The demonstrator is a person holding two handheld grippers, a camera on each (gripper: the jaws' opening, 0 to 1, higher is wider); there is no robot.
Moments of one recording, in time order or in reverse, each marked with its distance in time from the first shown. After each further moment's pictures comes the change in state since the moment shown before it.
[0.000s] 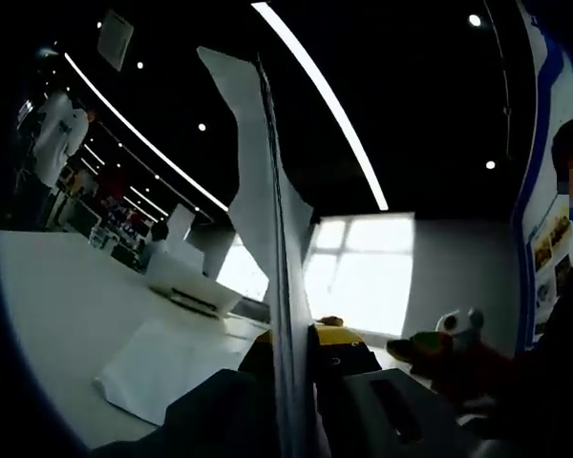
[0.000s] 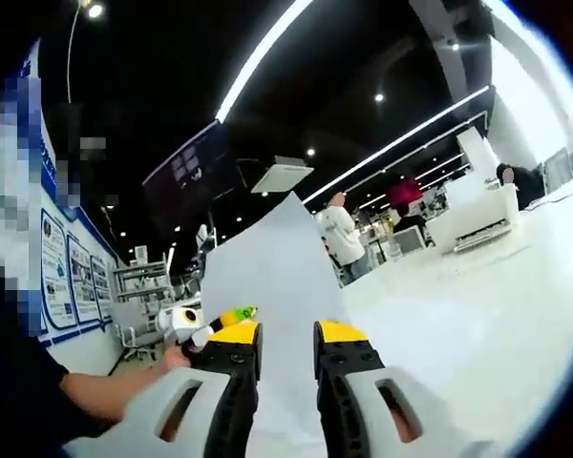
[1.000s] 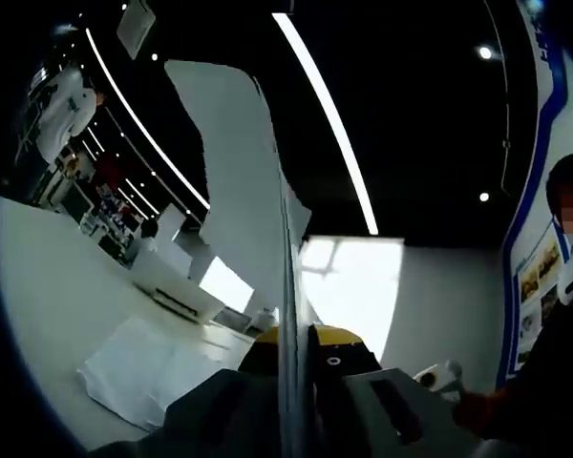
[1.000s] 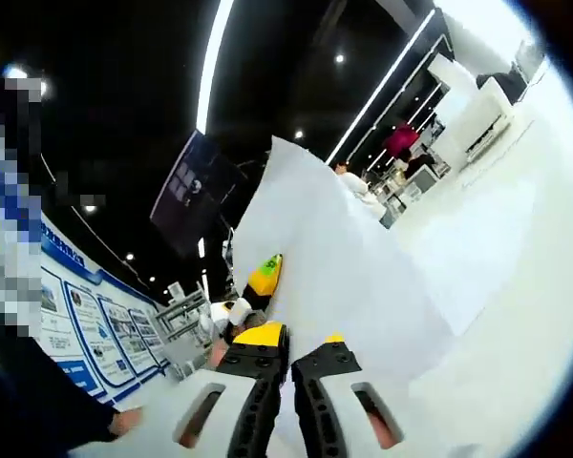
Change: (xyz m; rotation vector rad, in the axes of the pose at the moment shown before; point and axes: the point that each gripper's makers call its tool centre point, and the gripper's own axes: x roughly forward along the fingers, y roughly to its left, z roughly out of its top) left arm 0.000 -0.003 0.009 -0.103 -0.091 -0.055; right arm 0.013 0.033 -0.060 0.358 0.030 0.108
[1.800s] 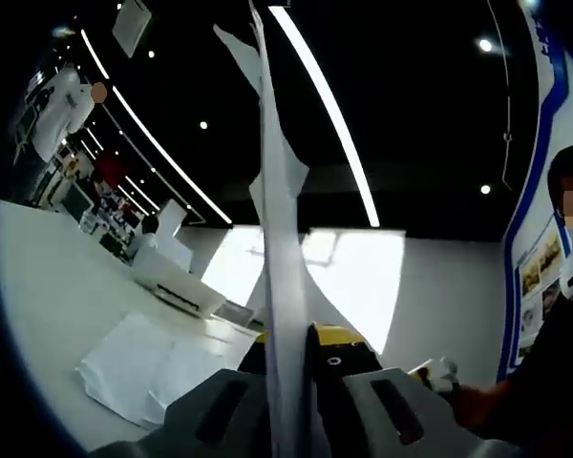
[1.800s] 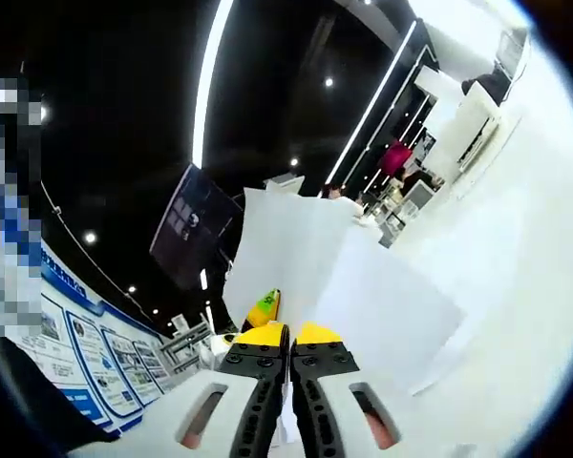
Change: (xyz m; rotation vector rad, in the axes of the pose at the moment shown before) left arm 0.005 -0.001 -0.006 0.006 0.041 0.004; right arm 0.009 -0.009 0.019 0.089 -0.133 0.005
